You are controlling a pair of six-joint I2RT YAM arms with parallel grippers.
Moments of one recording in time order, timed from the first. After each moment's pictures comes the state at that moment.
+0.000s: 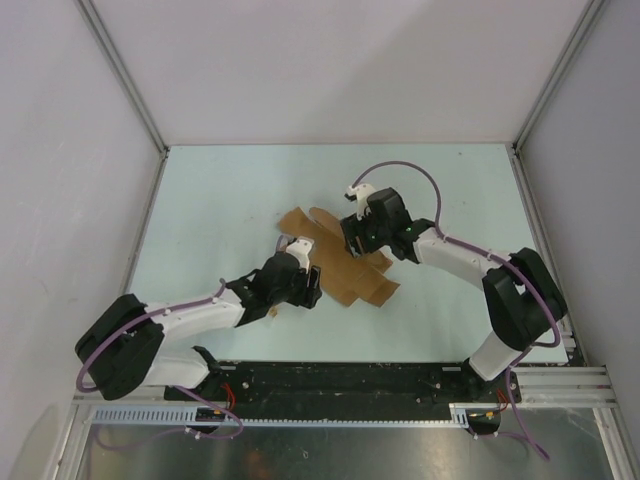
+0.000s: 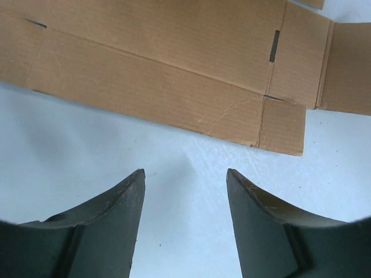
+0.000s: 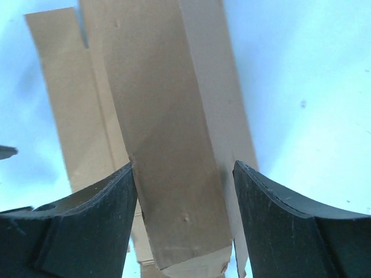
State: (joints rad) left arm -0.81 1.30 0.52 0.06 -0.08 -0.38; right arm 0.63 1.64 1.06 -0.14 -0.09 0.06
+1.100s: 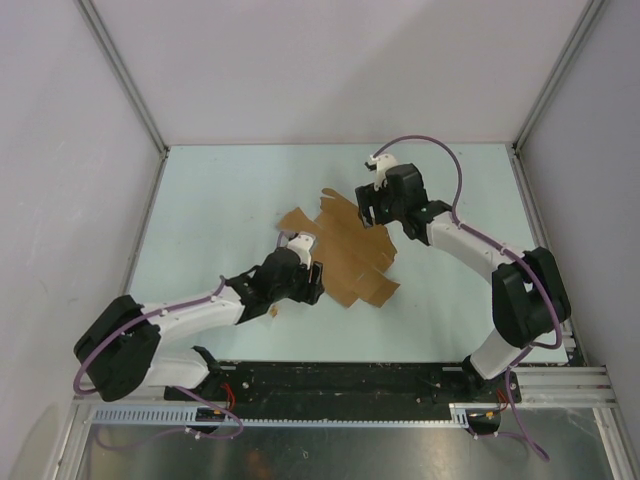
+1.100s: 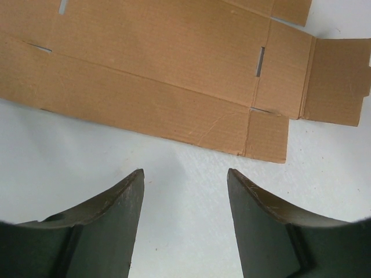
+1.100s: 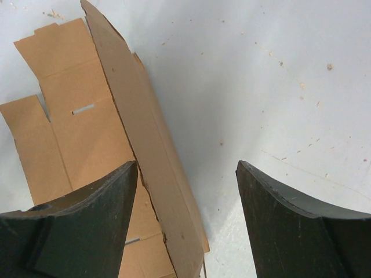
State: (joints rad) left arm -0.81 1.27 0.56 0.03 -0.08 -0.37; right arm 0.50 1.63 1.17 -0.14 -0.02 0.05
